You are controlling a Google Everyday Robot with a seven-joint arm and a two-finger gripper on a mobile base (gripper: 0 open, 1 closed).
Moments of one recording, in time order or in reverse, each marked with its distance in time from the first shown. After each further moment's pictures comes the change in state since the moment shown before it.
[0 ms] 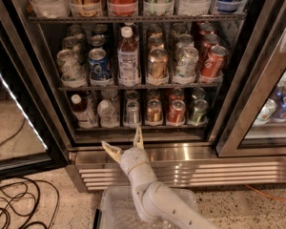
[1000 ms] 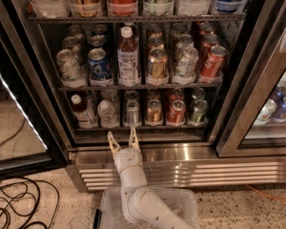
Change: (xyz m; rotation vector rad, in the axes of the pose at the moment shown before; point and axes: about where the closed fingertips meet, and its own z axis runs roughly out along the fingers) arm 0.004 -0.010 0.012 0.195 -0.053 -0.036
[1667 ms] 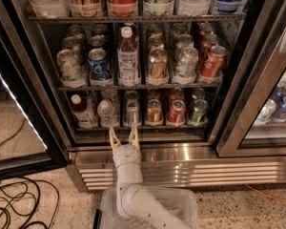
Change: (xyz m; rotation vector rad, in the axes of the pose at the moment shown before) arm 0.005 -0.009 0.014 0.103 0.002 -0.029
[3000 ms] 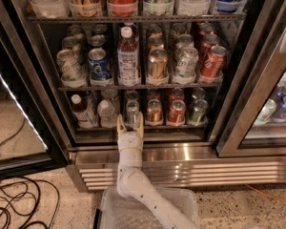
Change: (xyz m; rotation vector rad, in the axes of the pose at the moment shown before) arm 0.024 -0.029 0.060 0.139 -0.007 -0.014
